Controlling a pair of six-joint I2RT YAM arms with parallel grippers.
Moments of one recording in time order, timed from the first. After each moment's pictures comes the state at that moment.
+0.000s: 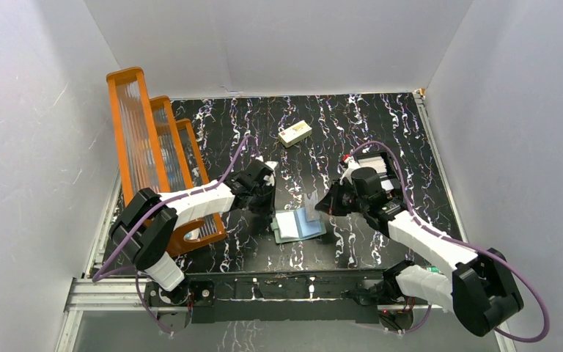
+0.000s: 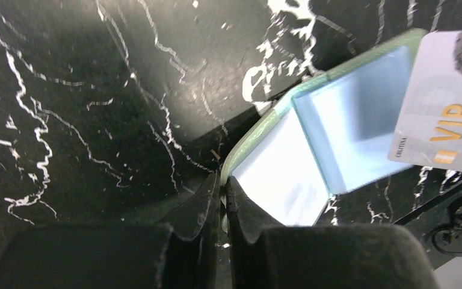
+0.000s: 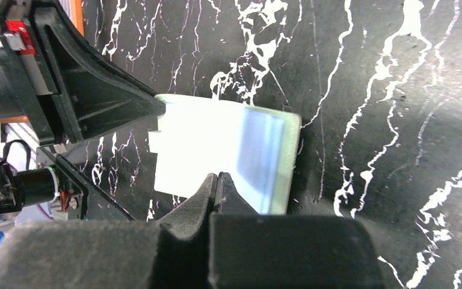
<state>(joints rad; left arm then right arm) -0.75 1.61 0.90 -0.32 0.10 -0.52 0.54 1.10 0.52 -0.07 -0.33 0.59</state>
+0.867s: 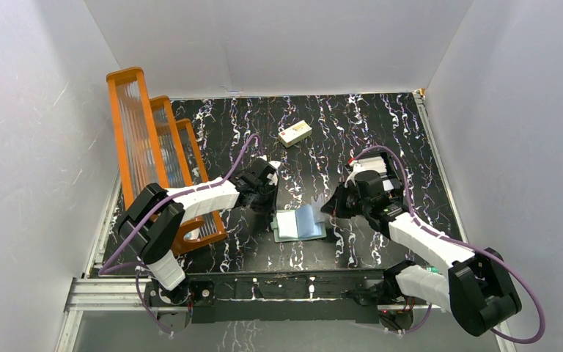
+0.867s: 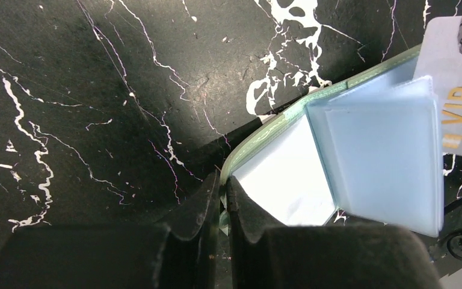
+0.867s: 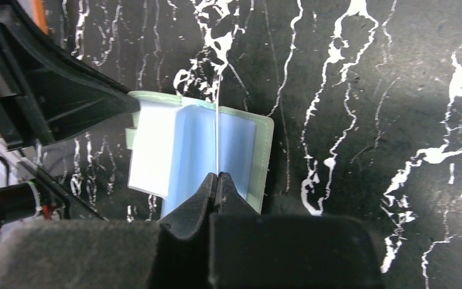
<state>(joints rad) -0.75 1.66 0.96 -0.33 0.10 -0.47 0.49 1.09 0.47 -0.09 -0.28 0.57</state>
